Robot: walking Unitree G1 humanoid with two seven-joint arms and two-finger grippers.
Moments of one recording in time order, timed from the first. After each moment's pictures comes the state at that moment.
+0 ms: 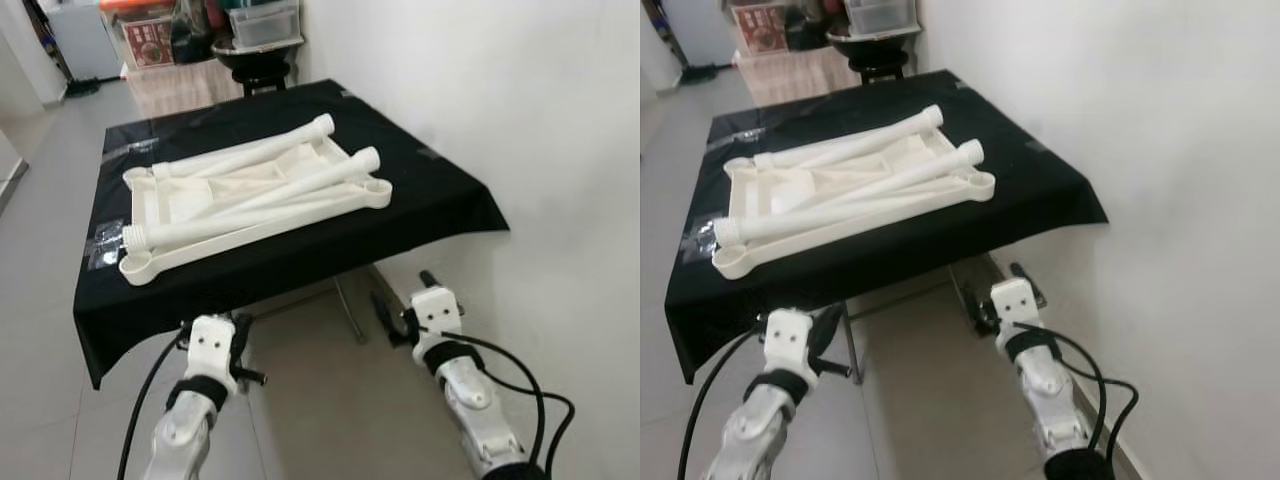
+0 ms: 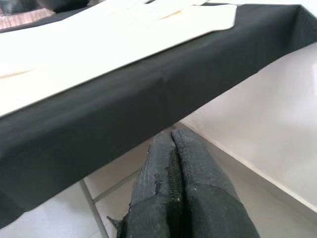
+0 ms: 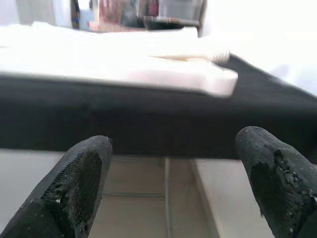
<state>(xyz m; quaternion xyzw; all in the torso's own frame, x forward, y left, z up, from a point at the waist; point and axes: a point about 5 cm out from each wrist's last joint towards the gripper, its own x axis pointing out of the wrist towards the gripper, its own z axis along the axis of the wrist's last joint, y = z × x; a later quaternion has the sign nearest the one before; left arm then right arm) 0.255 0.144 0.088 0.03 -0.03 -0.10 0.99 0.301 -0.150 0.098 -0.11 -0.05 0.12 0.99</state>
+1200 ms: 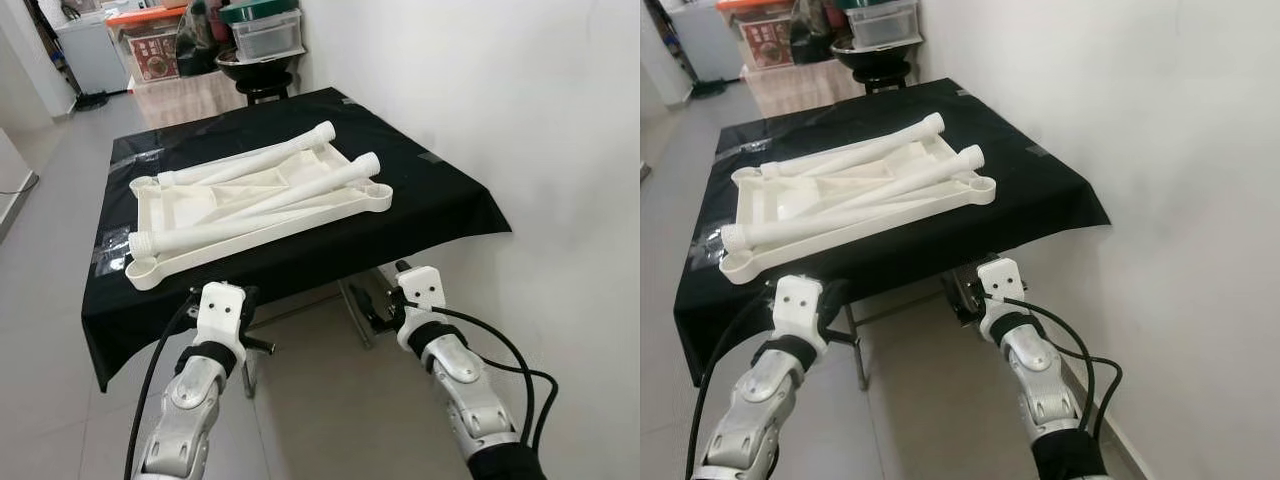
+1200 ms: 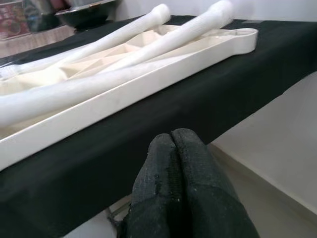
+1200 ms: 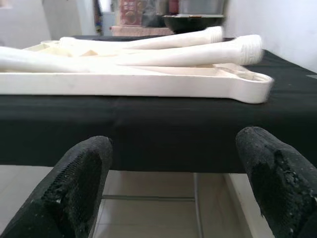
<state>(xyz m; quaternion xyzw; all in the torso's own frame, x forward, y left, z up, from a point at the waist) 0.283 0.138 0.119 0.03 -0.03 -0.09 1.00 0.317 -0.140 0.111 -0.07 -0.02 0.16 0.98</state>
